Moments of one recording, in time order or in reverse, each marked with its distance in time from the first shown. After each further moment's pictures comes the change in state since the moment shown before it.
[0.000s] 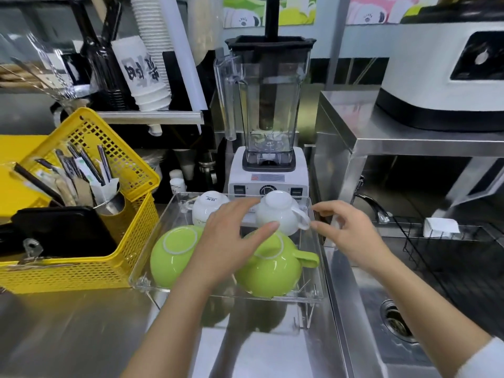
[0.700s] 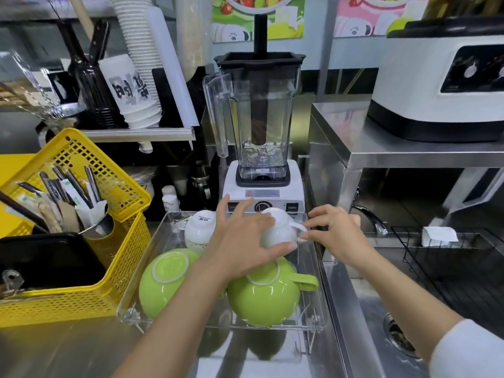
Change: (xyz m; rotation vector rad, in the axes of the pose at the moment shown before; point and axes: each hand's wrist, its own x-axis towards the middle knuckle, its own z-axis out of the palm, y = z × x) left_hand 0.046 0.002 0.016 0.555 -0.178 0.201; right_hand 0.042 0.014 0.010 -0.255 -0.006 0.096
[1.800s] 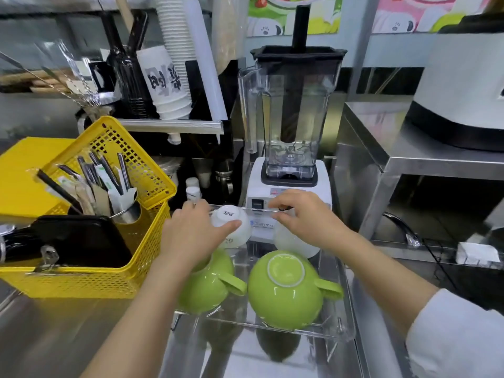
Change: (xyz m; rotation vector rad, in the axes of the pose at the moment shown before) left_hand -0.033 -0.073 -0.024 -0.031 0.067 -0.689; right_hand 0.021 -0.090 0.021 0.039 -0.212 -0.374
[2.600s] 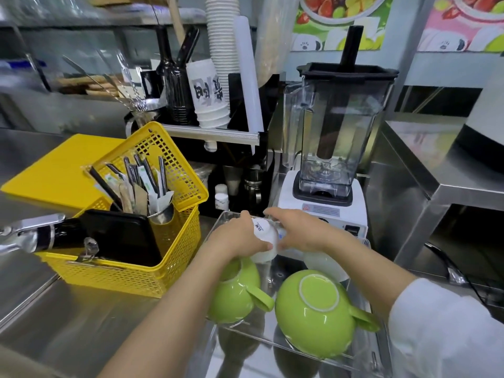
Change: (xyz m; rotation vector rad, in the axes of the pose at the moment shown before) left_hand 0.022 0.010 0.001 -0.055 -0.402 -0.003; right_hand 0.053 -0.017 0.035 -0.210 -0.434 -0.008
